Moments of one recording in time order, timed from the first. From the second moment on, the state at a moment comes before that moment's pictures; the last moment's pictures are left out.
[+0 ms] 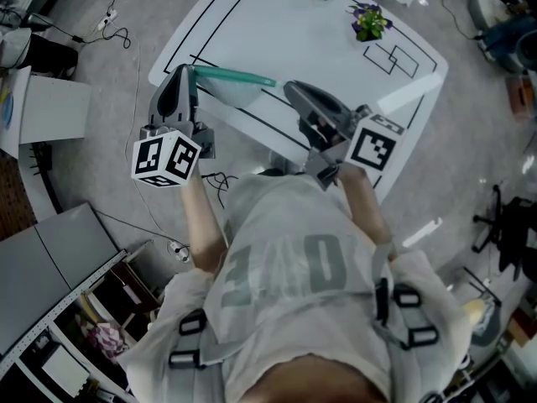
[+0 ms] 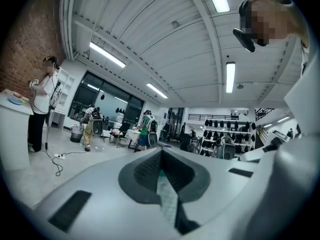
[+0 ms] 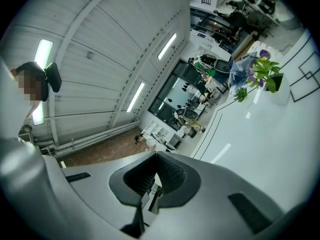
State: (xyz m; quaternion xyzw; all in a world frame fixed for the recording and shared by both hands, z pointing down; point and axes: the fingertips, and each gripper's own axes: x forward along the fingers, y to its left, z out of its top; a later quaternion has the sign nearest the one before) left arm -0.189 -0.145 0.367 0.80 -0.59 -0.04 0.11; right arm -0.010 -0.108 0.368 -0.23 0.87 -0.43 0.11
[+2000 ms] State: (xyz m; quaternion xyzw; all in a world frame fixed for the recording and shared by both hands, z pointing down) left arm -0.124 -0.154 0.401 0.84 -0.52 0.00 0.11; right arm 0.081 -0.178 0.480 -0.40 0.75 -0.52 0.12
